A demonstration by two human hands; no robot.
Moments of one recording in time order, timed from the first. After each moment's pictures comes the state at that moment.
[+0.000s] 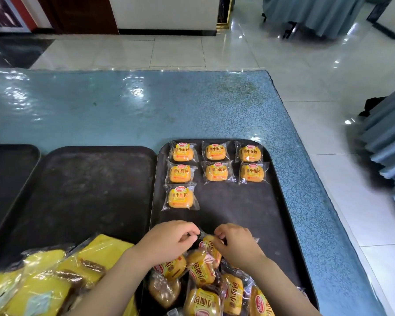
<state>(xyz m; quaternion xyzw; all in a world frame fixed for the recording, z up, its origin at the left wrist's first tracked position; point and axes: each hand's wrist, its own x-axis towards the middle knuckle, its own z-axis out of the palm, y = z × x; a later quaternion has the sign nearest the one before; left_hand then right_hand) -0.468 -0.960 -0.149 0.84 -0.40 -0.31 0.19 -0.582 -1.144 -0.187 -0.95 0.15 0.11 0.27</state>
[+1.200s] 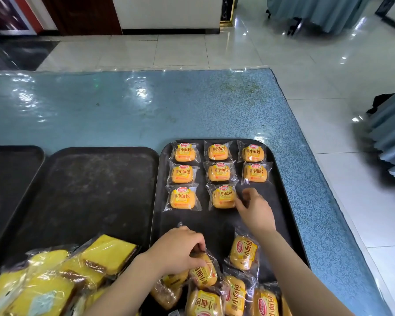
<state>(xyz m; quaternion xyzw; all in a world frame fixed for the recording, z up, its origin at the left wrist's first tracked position) -0.483 -0.972 -0.153 0.82 -0.45 -0.33 0.11 -0.541 -1.205 -0.199 -0.87 0.37 -0.04 0.32</state>
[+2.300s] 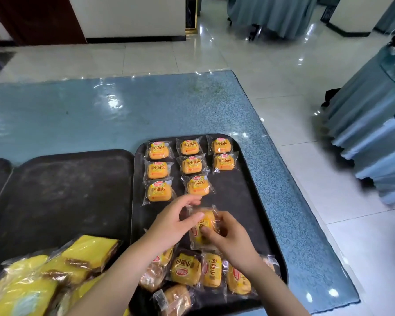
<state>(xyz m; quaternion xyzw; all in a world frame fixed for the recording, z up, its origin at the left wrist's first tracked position) -0.513 -0.996 -0.113 0.77 -0.33 -0.31 0.45 -0.651 -1.123 -0.127 -0.75 0.28 -0.04 0.60</state>
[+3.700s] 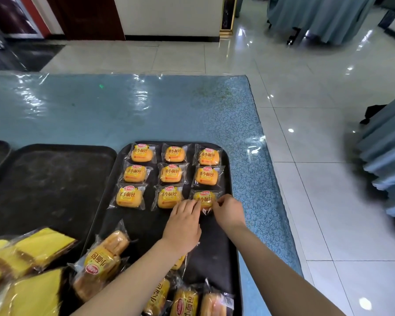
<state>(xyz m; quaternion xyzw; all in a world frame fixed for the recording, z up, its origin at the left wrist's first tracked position) -0.549 -1.156 -0.193 0.93 -0.36 -0.11 0.05 -0.575 -1.304 -0.197 -0.84 0.37 0.03 0.39</state>
